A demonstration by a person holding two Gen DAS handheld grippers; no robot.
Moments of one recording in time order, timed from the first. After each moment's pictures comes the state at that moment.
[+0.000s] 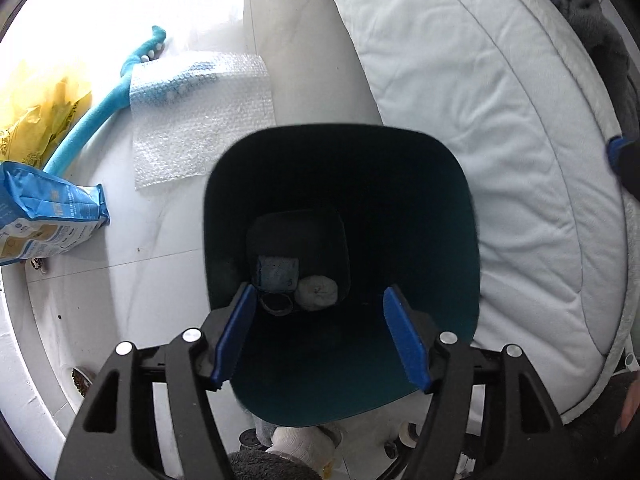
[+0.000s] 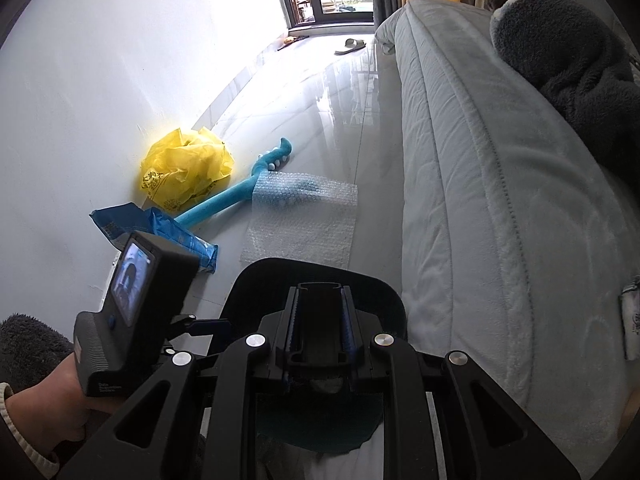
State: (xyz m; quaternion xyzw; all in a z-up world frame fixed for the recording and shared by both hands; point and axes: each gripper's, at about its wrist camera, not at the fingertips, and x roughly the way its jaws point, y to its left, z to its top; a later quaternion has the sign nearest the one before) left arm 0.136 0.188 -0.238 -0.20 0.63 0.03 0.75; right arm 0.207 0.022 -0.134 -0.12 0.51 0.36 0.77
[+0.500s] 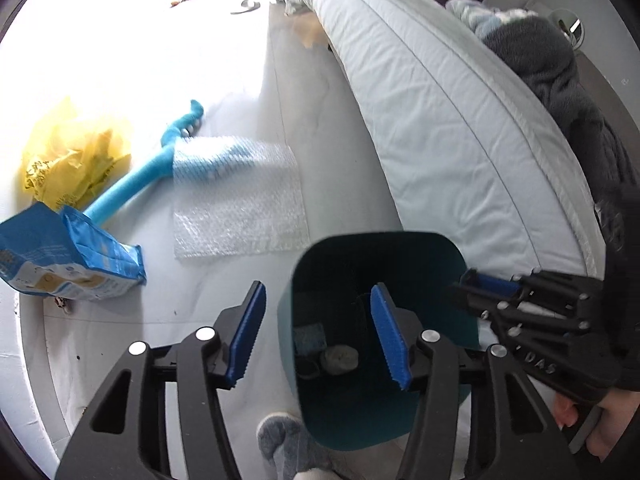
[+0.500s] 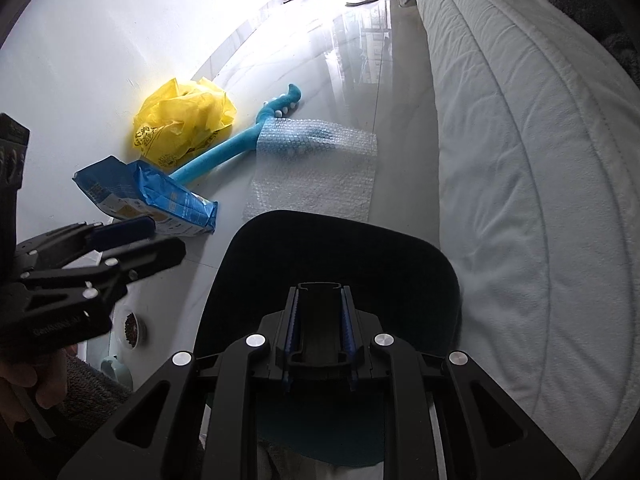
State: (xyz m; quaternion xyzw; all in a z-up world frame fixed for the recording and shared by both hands) left arm 0.114 0.245 -0.178 -0.19 0.51 0.07 0.84; right arm 0.201 0.065 -0.206 -0.15 0.57 0.36 0.72
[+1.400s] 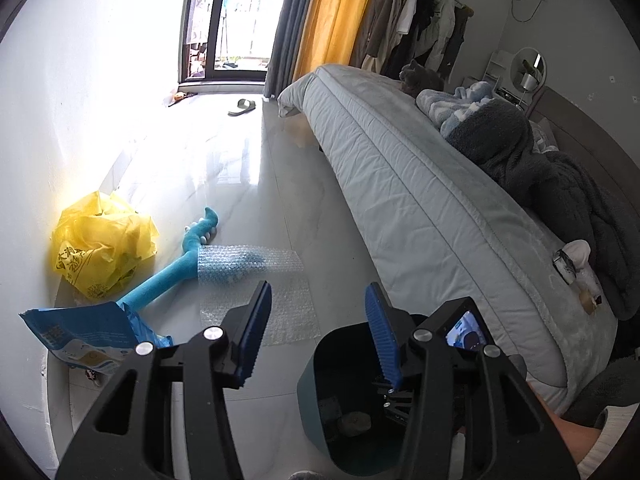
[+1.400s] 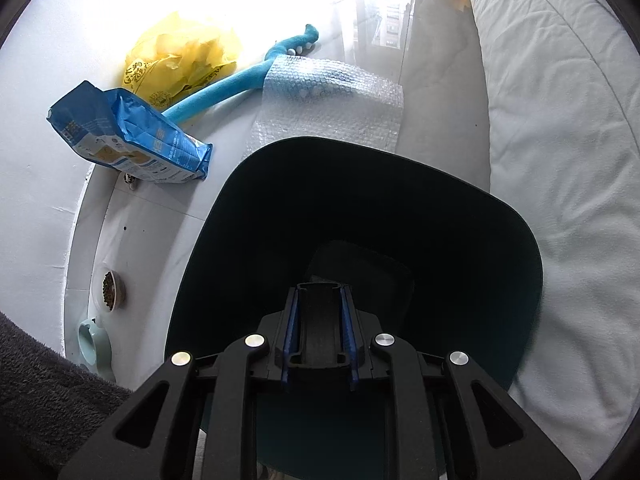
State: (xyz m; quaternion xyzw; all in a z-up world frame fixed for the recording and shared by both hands) left arm 0.081 0.260 -0.078 -0.14 0.36 0.08 0.92; right arm 0.182 0.102 -0.273 -0.22 0.61 0.36 0.67
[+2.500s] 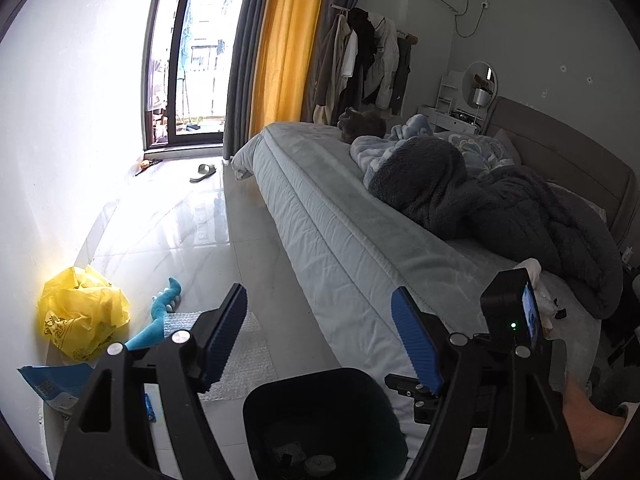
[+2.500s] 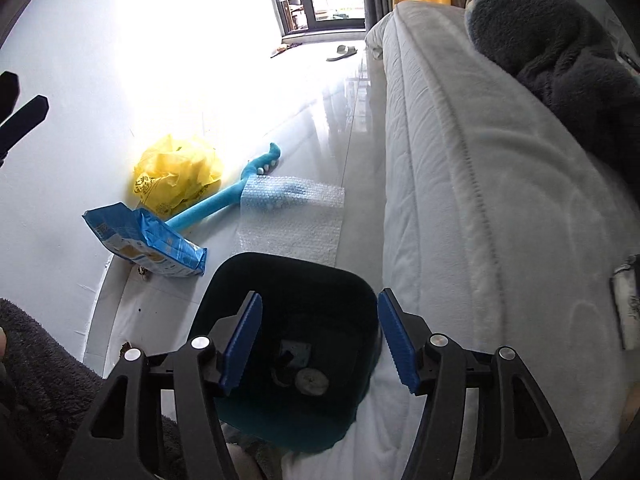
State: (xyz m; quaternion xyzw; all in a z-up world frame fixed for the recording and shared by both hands) left arm 0.097 0.155 -0.013 -0.08 0.27 0.03 0.96; right arm 0.216 -0.028 -0.128 -0.11 0.48 0.35 0.80
